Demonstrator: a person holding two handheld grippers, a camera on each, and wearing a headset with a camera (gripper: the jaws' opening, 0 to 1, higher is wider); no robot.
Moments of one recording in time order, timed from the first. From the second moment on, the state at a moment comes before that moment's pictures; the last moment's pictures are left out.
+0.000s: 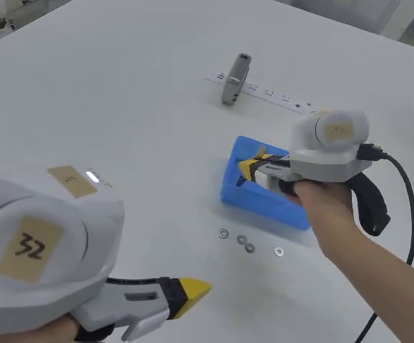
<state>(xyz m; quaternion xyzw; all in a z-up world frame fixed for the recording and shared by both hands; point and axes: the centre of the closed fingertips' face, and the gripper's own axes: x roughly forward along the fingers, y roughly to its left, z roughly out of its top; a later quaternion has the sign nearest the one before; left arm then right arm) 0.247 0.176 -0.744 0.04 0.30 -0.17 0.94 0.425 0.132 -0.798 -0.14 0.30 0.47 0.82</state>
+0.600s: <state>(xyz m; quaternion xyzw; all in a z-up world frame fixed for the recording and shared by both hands) 0.247 0.173 -0.739 0.04 0.29 -0.18 0.94 0.418 0.123 -0.765 -0.14 0.27 0.47 0.83</state>
